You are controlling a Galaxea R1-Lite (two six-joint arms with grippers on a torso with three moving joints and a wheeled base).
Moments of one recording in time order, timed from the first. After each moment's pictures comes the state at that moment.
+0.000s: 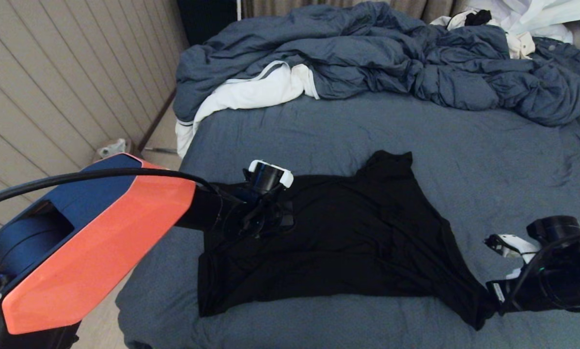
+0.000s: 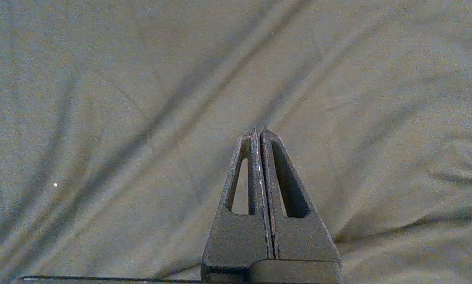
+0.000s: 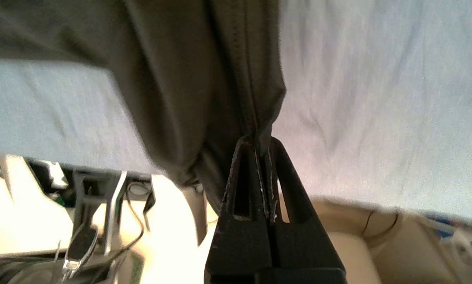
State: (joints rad) left arm -0.68 2.31 -1.57 -0.15 0.25 -0.44; right arm -0.31 1.80 -0.66 -0.03 0.16 -0.28
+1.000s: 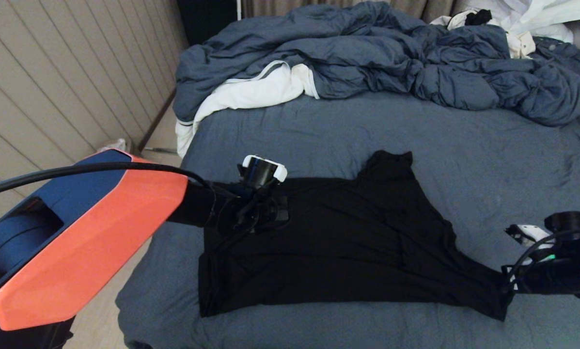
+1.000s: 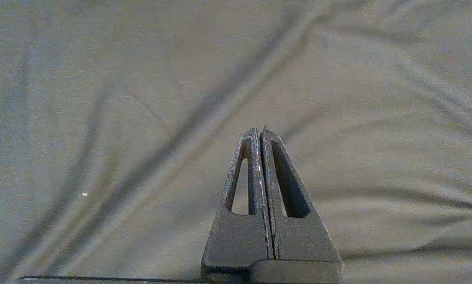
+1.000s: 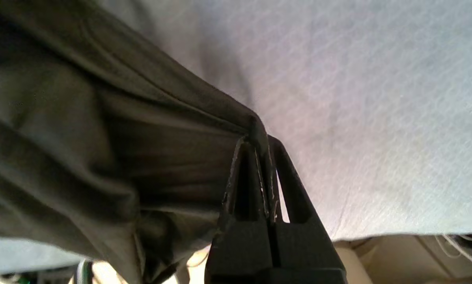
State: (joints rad) left arm -0.66 2.29 -1.57 -0.14 0.25 -0.43; right arm -0.46 1.97 -0.77 -0.22 0.09 -0.28
